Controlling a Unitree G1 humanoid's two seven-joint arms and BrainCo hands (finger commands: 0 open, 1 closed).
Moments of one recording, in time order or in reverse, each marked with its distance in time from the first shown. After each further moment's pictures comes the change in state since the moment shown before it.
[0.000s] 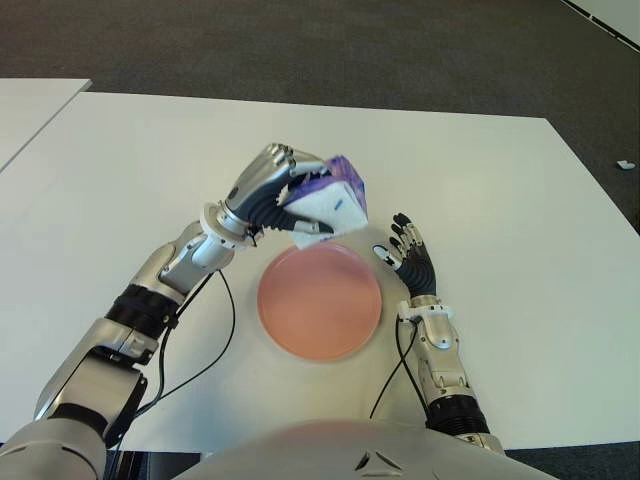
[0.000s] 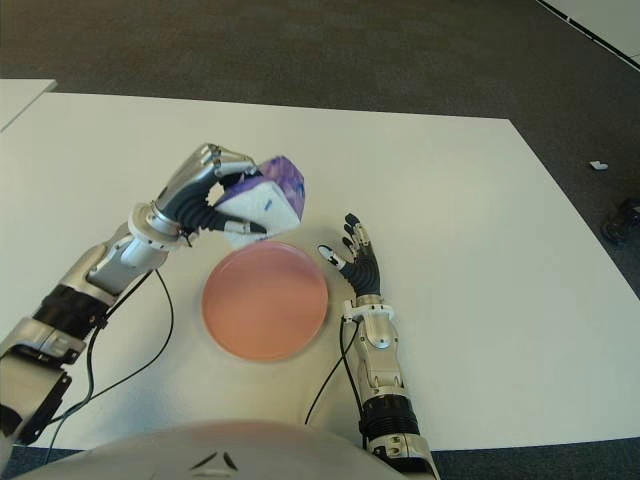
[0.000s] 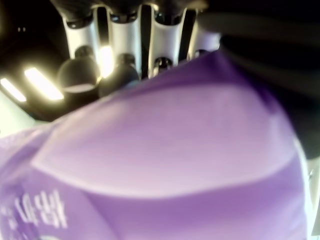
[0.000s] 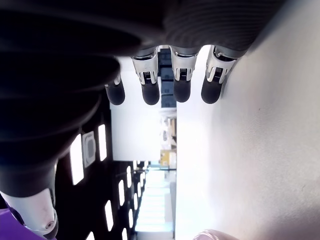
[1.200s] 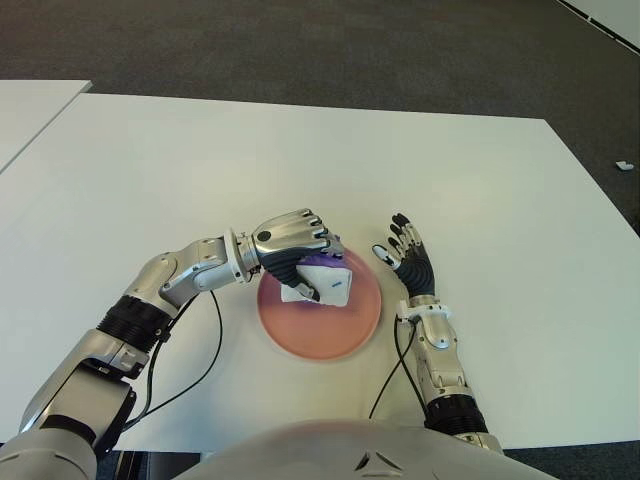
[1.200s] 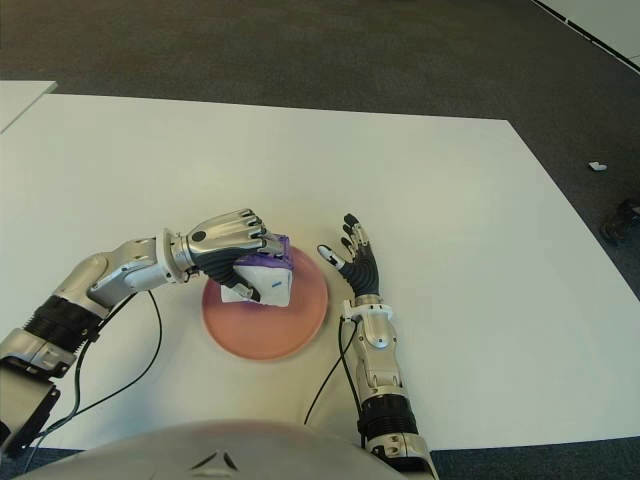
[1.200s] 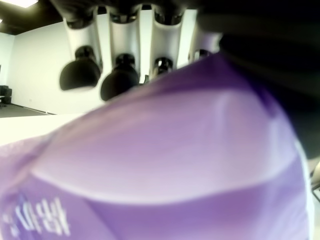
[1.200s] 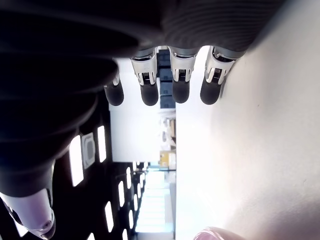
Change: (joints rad) left arm 0.019 0.038 -0.029 0.009 0.332 -0.064 -0.229; right arm -0.011 0.006 -0.002 0.012 0.006 0.006 0.003
